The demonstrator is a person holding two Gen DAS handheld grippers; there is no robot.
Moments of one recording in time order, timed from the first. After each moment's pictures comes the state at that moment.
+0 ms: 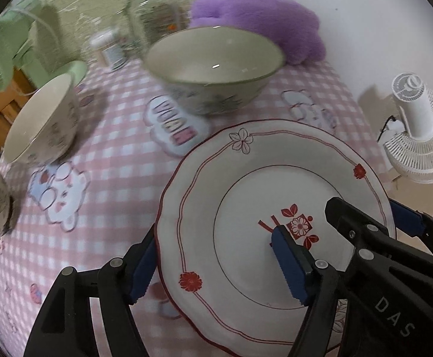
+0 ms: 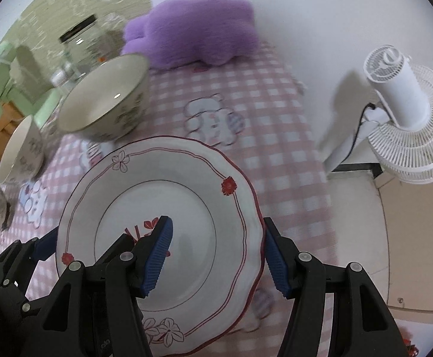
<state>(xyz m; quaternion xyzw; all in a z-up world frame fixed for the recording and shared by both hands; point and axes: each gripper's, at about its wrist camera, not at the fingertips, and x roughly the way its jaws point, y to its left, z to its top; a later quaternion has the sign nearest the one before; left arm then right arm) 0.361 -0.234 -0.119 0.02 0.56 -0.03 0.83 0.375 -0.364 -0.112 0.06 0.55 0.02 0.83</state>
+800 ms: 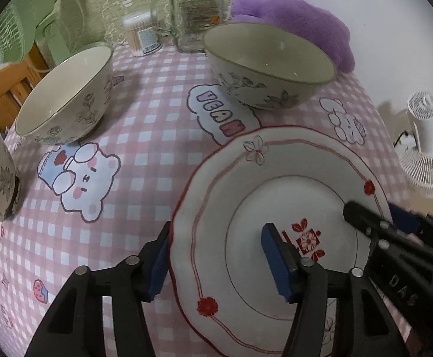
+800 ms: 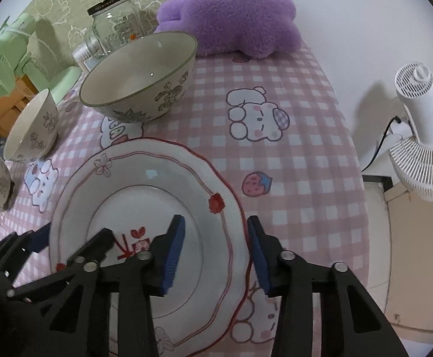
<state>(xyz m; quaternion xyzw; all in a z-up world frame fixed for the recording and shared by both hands) 0.366 -0.188 -0.129 -0.03 0.55 -0.01 0.83 0.383 -0.340 -0.127 0.01 0.55 0.05 0.83</state>
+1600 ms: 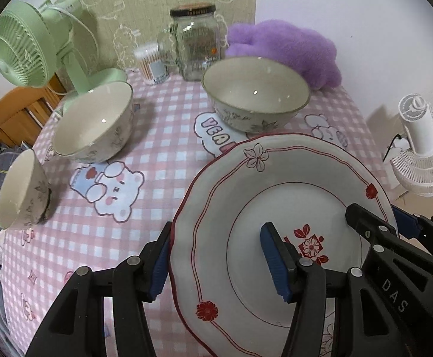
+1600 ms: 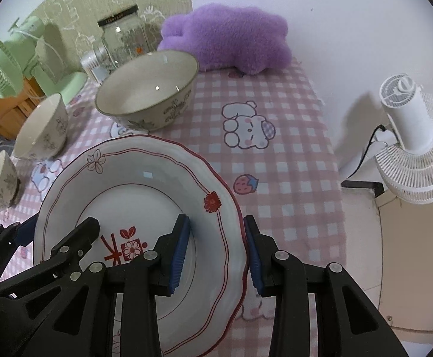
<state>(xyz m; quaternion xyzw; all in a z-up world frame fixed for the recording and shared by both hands) 0.334 -0.203 -0.074 0.01 0.52 0.00 0.85 0.356 -0.343 -0.084 0.01 0.53 0.04 0.85</state>
